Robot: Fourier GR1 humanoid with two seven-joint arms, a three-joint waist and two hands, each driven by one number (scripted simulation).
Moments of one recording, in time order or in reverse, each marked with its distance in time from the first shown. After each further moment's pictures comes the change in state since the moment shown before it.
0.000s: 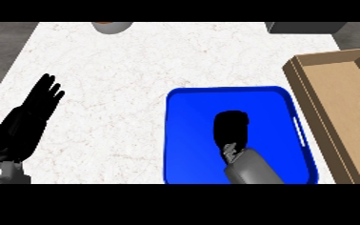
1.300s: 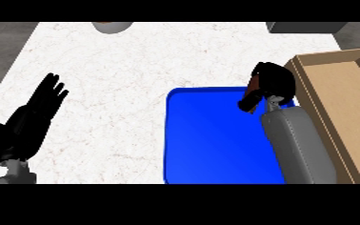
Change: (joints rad) left arm -0.016 -0.051 0.025 0.006 -0.048 -0.032 0.002; right arm -0.190 -0.039 -0.521 0.083 -0.119 -0.377 -0.119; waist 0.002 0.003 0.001
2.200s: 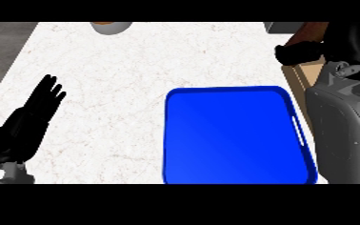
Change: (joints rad) left arm 0.014 -0.009 0.015 -0.022 -0.005 -0.003 0.019; right arm -0.214 -0.117 -0.058 -0.449 0.140 0.122 0.234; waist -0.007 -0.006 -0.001
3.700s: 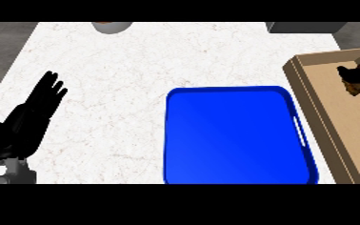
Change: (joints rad) left arm -0.030 -0.025 0.023 0.004 -0.025 -0.022 0.012; right arm 0.224 -0.250 -0.359 0.427 -0.220 -0.293 -0.388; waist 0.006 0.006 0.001
